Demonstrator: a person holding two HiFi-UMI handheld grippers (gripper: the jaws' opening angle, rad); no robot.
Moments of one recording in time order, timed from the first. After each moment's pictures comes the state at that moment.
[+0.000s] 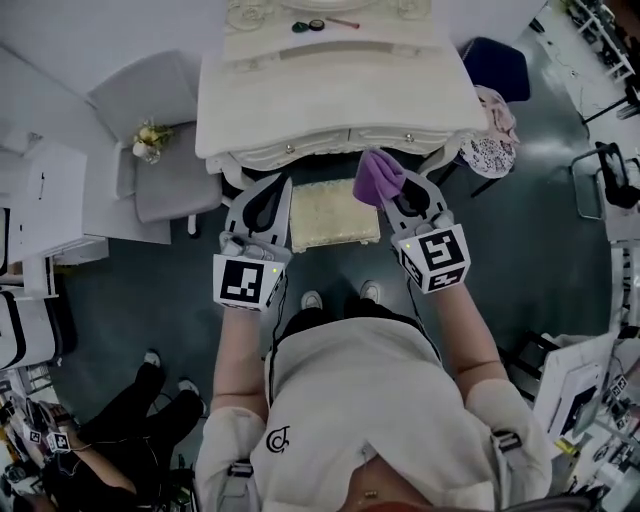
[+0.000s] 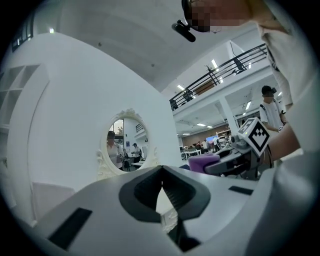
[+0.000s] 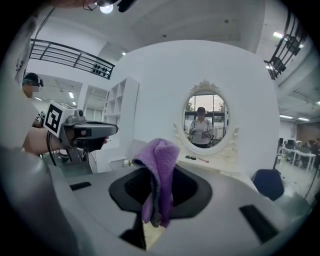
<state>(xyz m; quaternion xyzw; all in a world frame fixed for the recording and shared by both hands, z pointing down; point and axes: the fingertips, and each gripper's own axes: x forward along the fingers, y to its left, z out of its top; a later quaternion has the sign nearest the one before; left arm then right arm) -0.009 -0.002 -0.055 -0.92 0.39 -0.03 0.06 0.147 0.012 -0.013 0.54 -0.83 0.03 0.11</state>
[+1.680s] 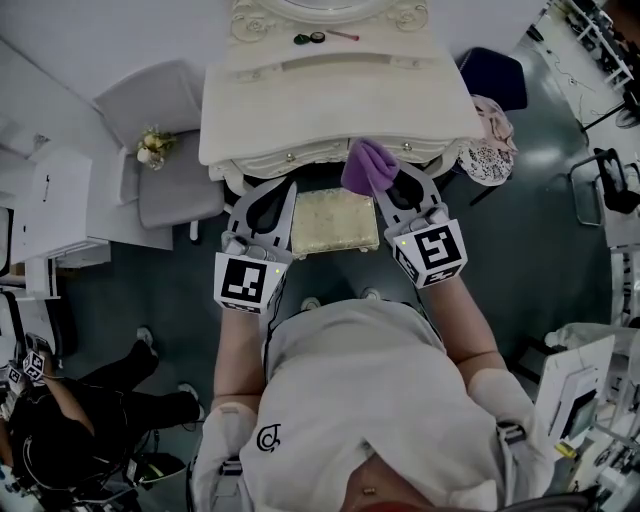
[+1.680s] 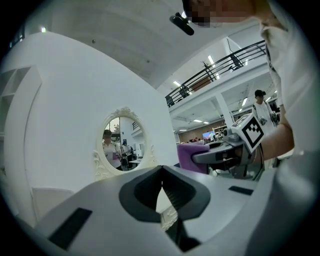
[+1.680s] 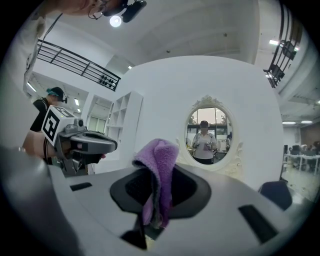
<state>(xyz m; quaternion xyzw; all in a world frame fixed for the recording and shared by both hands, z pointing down) 0.003 0.001 -0.077 -0.92 0.37 -0.05 0.08 0.134 -0.003 -0.065 0.53 -0.85 -0.04 0.04</state>
